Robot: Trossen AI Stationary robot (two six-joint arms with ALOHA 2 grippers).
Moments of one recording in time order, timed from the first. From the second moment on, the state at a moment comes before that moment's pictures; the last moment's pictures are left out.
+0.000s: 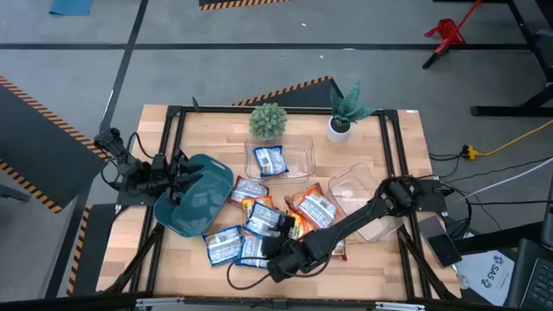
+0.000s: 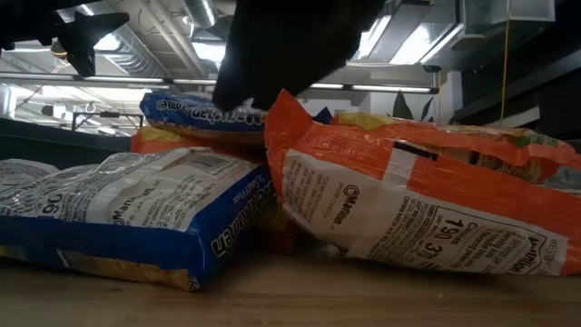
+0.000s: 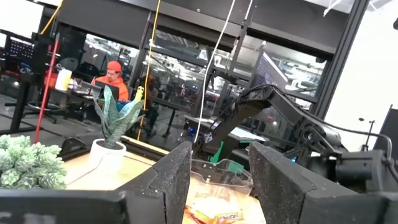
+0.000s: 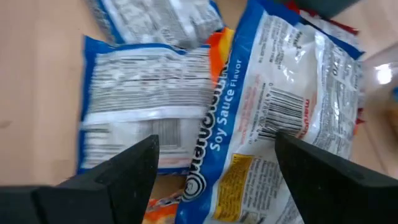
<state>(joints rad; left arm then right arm) -0.70 0.01 0.03 0.43 -0.85 0.00 0.52 2.23 1.83 -0.71 0.54 0.50</state>
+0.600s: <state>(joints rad) -0.70 0.01 0.03 0.41 -0.85 -0.02 0.52 2.26 1.83 -0.89 0.71 0.63</state>
